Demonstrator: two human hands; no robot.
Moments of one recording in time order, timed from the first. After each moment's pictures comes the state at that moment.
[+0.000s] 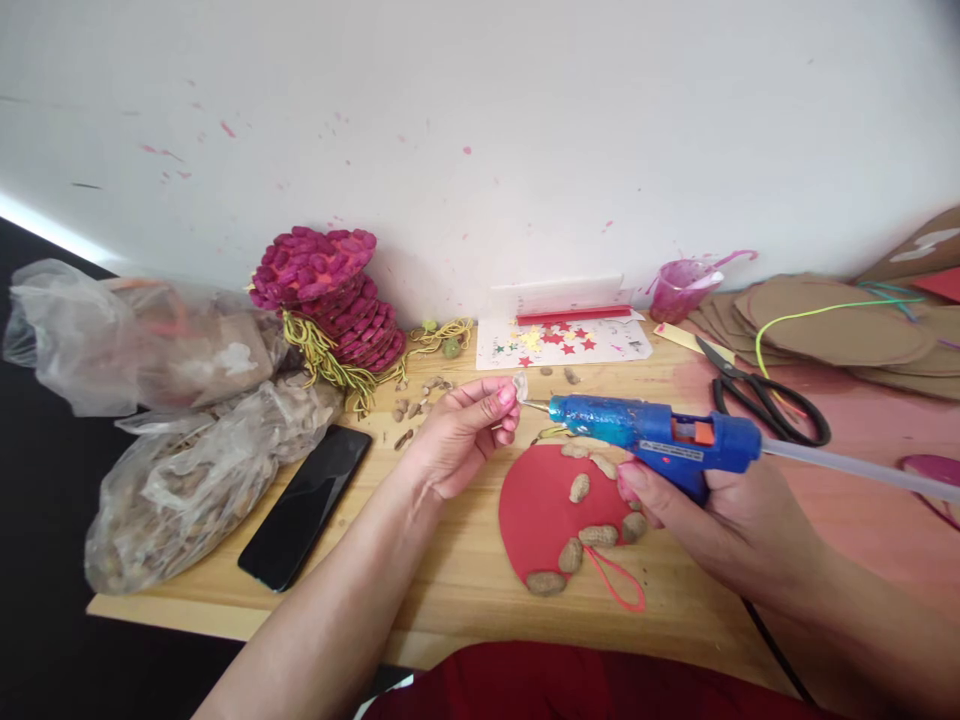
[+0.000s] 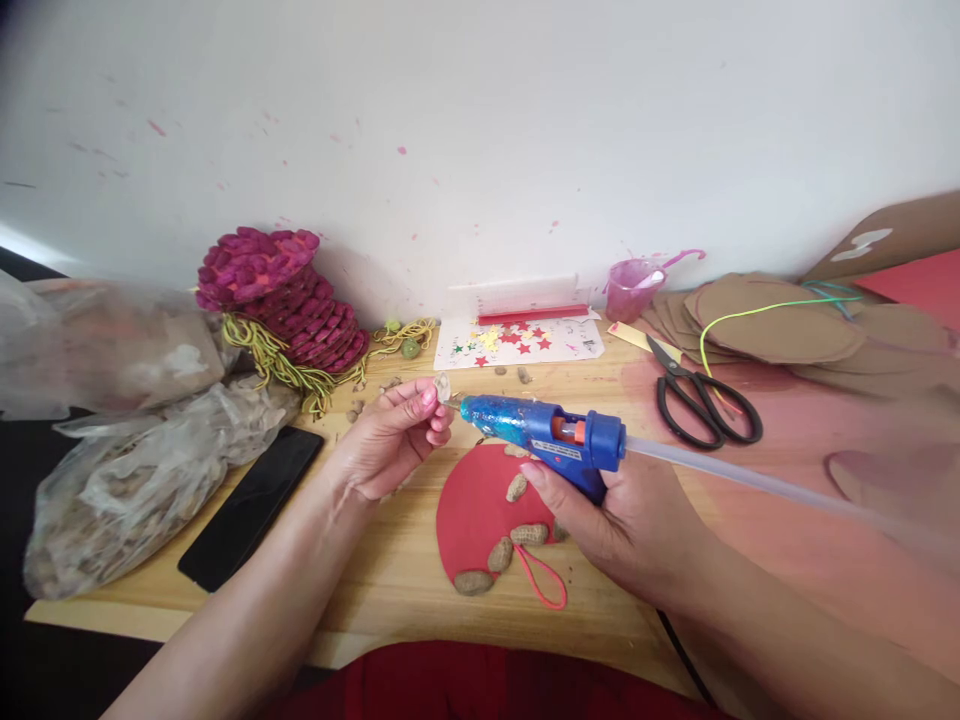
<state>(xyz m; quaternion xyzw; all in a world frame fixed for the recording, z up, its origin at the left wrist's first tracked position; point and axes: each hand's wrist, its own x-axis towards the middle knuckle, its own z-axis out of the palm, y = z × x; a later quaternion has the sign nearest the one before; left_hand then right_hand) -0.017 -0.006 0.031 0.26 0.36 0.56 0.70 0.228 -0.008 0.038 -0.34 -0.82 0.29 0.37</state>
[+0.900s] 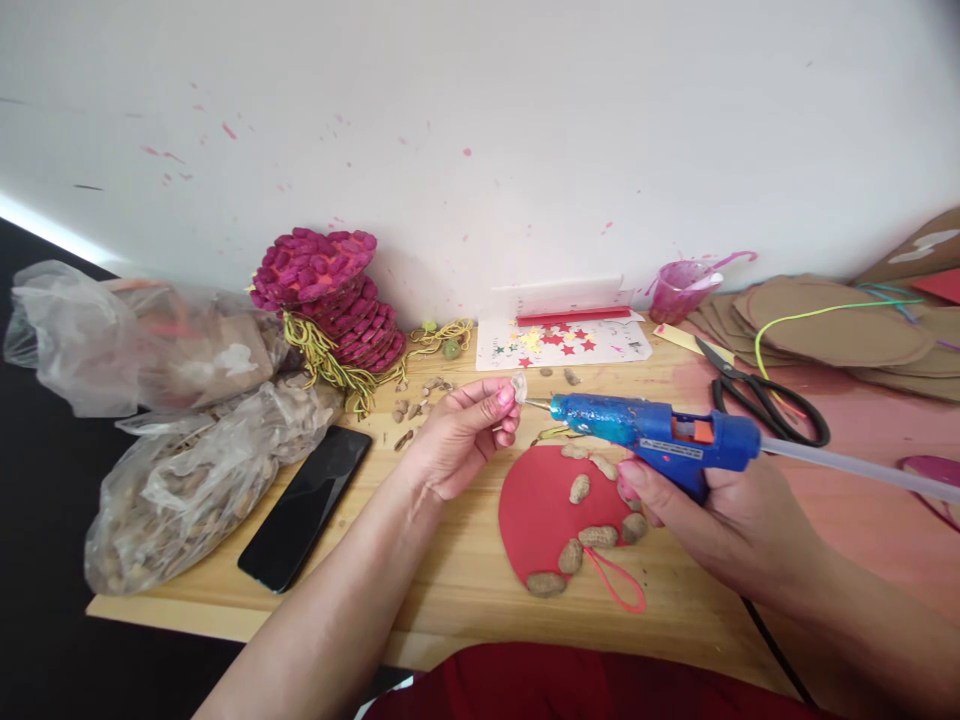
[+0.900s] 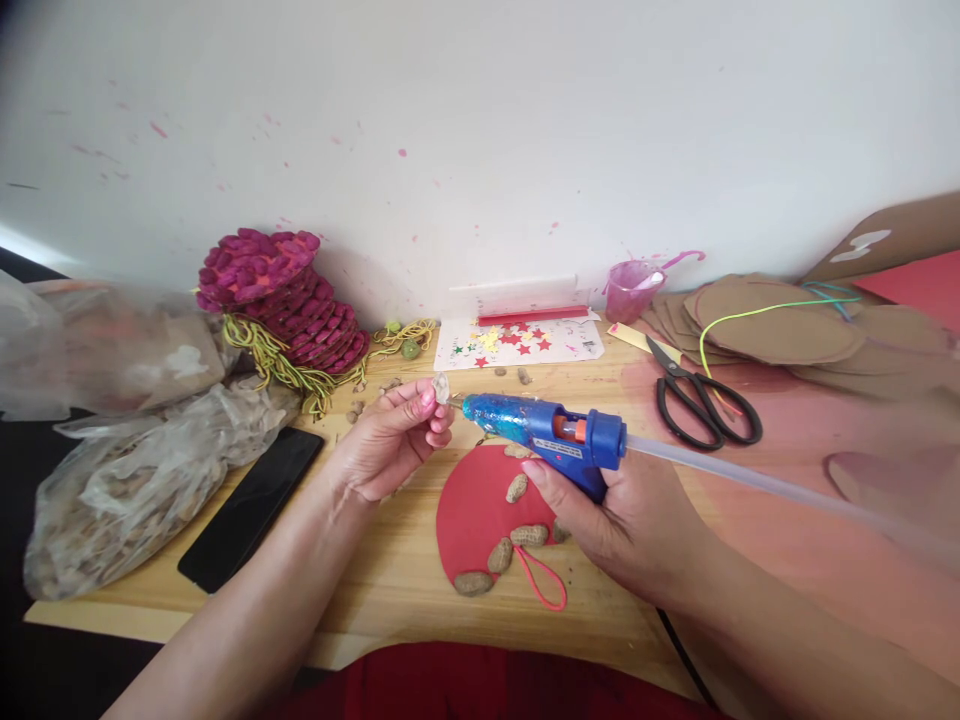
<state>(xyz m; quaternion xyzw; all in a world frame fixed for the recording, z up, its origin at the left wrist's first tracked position) -0.018 -0.007 0.031 0.26 0.36 0.56 0.70 0.230 -0.009 0.039 -0.37 -0.82 0.27 0.35</state>
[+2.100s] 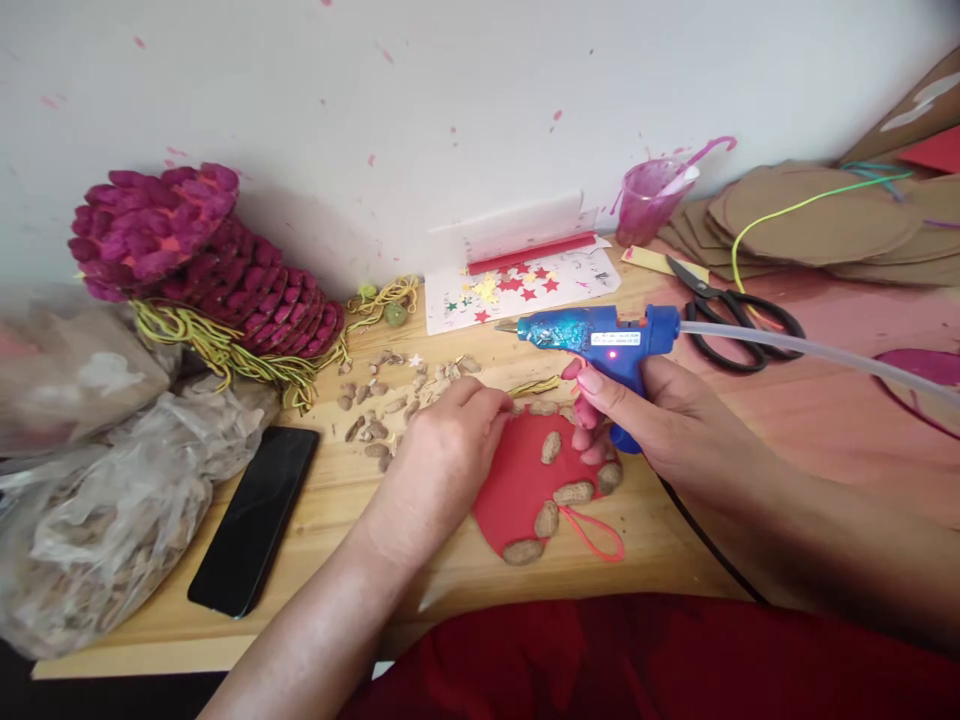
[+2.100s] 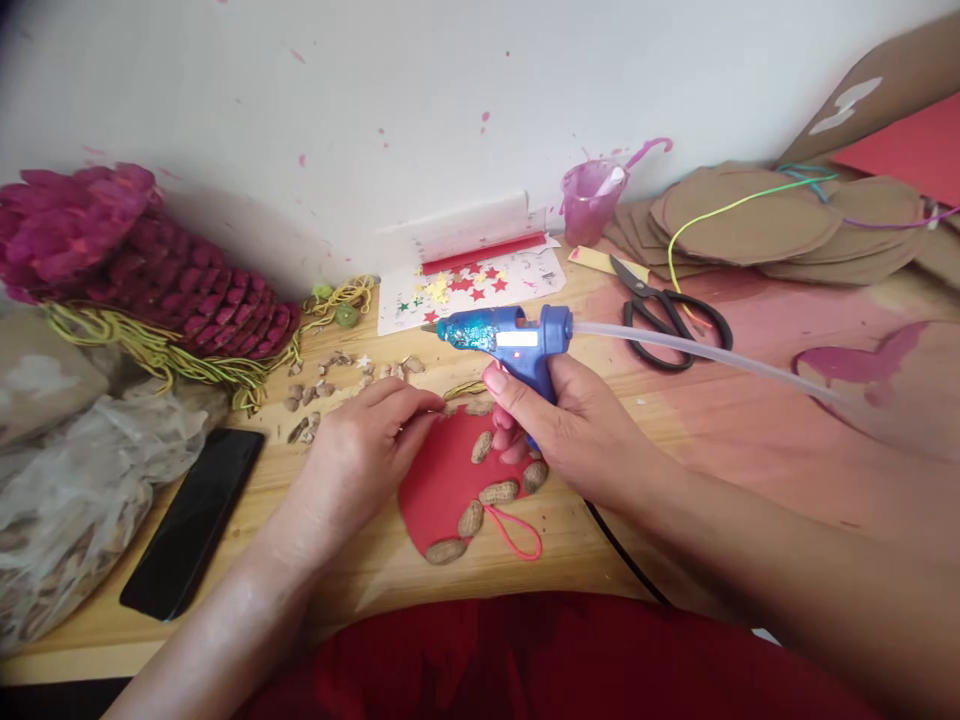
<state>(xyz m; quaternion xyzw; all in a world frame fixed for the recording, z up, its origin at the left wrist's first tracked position) -0.001 -0.030 0.021 0.80 0.55 0.20 0.09 0.212 -0.003 0.027 -0.48 -0.48 0.66 0.33</state>
